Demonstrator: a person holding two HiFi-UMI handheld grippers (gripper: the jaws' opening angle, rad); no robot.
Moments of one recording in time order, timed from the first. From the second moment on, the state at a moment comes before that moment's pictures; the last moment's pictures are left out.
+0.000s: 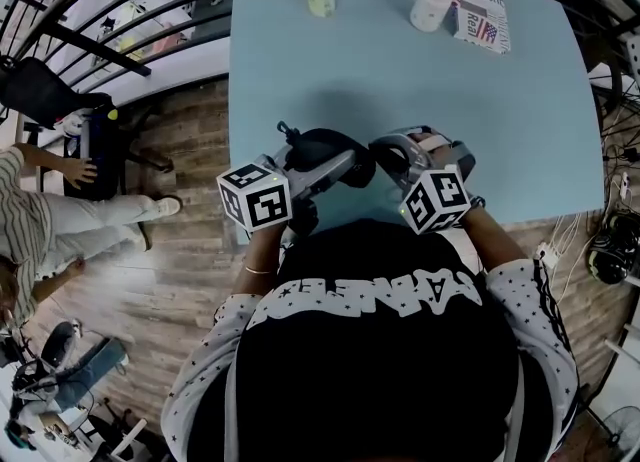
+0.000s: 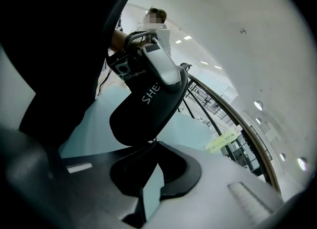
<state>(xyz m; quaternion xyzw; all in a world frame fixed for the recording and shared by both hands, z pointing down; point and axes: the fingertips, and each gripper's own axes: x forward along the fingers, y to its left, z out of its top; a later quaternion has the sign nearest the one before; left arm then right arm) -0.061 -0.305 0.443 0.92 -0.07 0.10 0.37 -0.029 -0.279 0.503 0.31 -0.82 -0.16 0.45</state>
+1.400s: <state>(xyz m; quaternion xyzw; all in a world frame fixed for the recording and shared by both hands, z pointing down) -0.043 -0.286 0.458 0.91 -0.01 0.14 0.38 -0.039 -0.305 0.465 0.33 -0.82 -0.18 0.42</state>
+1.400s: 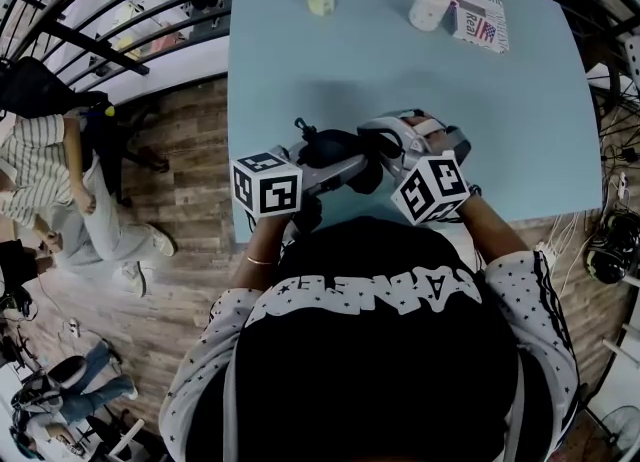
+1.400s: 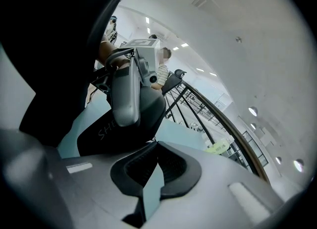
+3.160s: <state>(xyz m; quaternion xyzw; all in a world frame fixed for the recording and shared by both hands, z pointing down) -0.031 -0.260 0.500 0.90 0.04 0.28 0.32 -0.051 -0.310 0.468 0.28 -0.78 -0.28 0.48</state>
